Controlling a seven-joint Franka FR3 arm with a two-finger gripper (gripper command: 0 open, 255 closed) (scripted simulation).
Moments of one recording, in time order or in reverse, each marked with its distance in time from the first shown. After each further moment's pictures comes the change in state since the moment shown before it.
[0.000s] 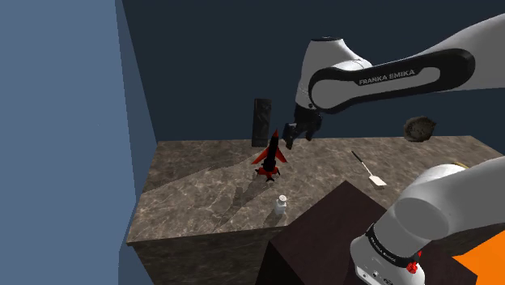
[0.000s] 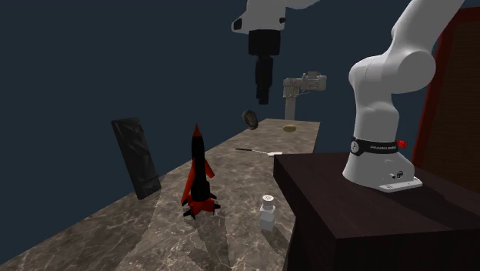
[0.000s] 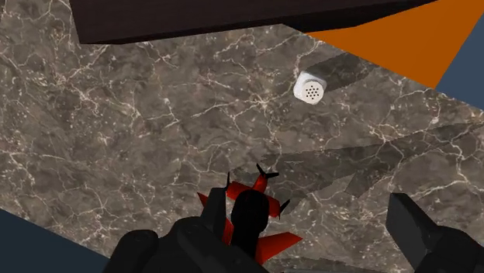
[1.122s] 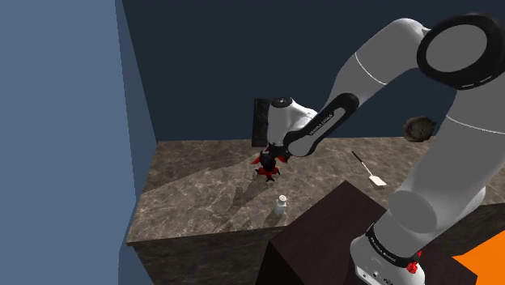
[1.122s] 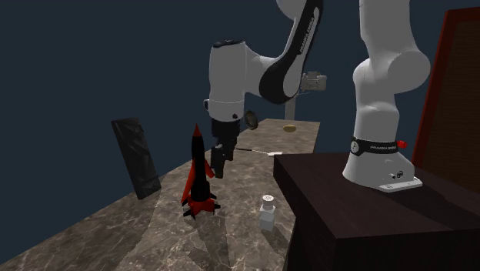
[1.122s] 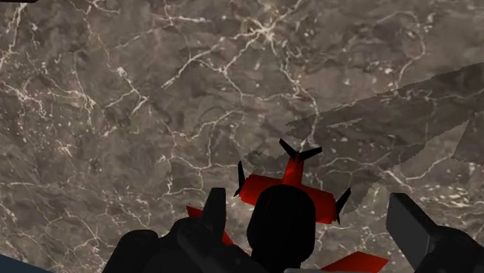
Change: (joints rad) arm -0.166 0.711 0.076 0.127 -0.599 0.534 0.690
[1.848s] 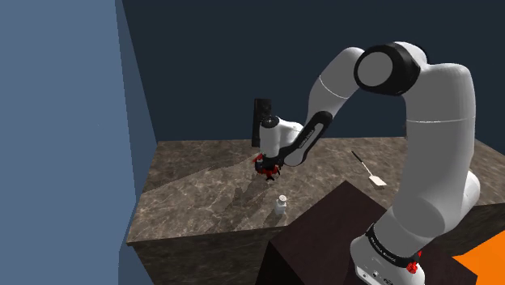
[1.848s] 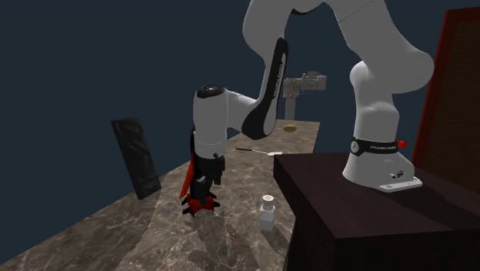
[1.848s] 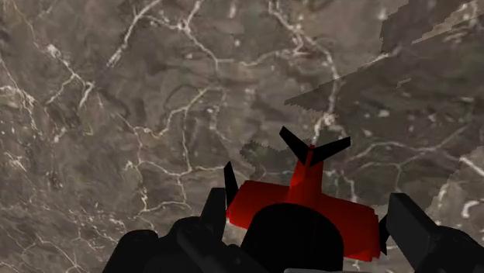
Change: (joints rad) arm 0.117 0.351 -0.191 0.230 -0.306 0.080 0.335
